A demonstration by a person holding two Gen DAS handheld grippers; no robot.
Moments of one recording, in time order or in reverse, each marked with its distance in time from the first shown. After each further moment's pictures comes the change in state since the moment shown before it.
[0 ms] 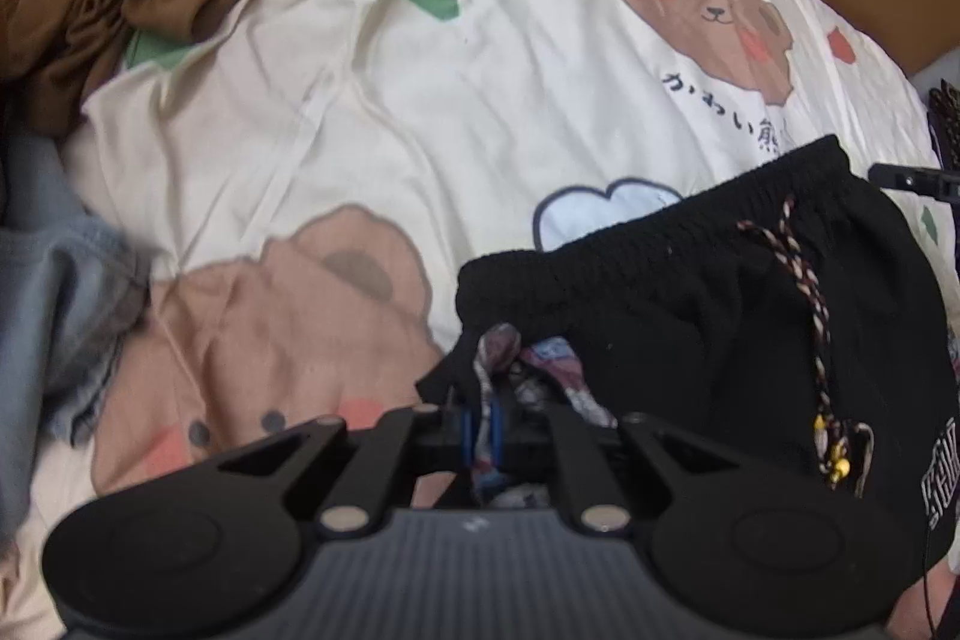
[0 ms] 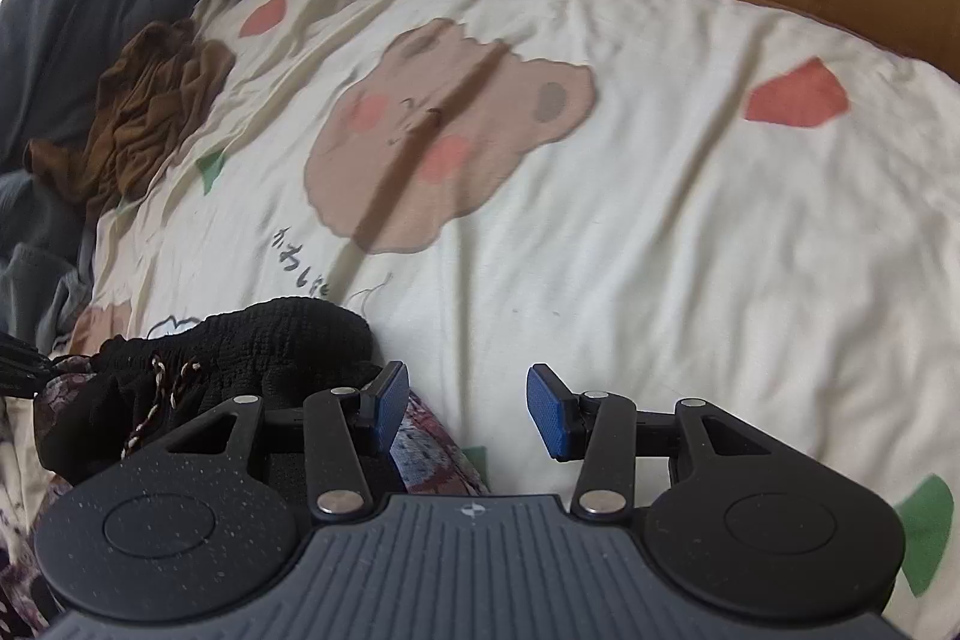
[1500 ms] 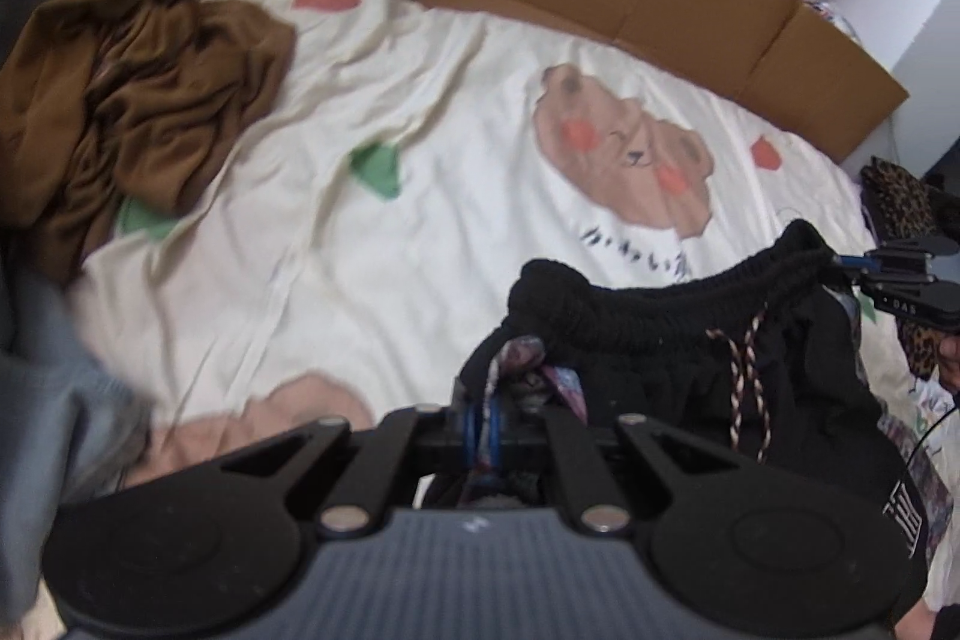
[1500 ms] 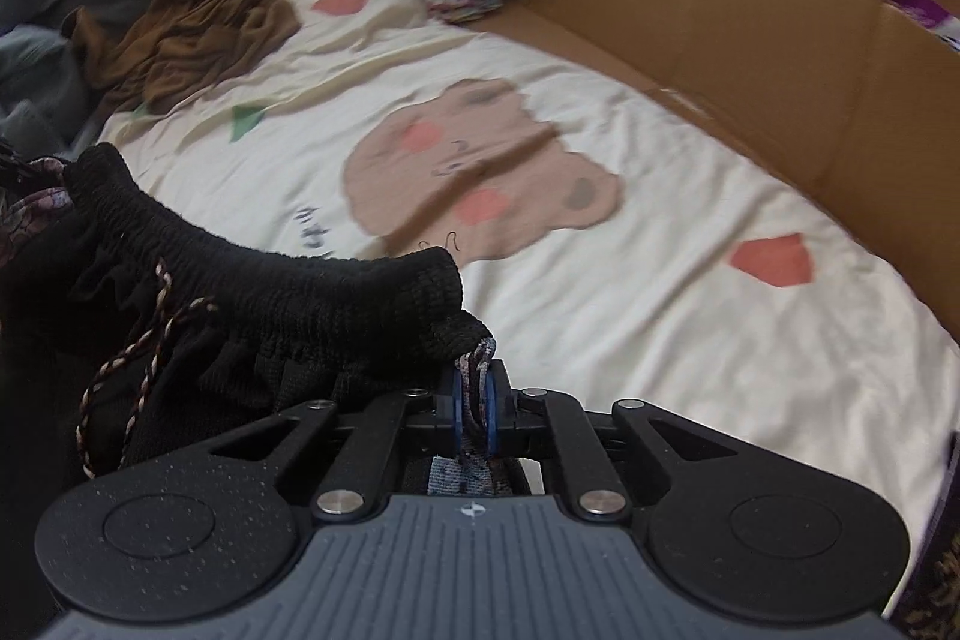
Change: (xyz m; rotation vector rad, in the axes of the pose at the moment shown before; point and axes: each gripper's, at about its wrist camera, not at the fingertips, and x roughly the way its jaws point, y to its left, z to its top) left arm -0.047 -0.029 0.031 0.070 -0.293 -0.071; right arm -0.045 0.042 -0.013 -0.309 -0.114 -0.188
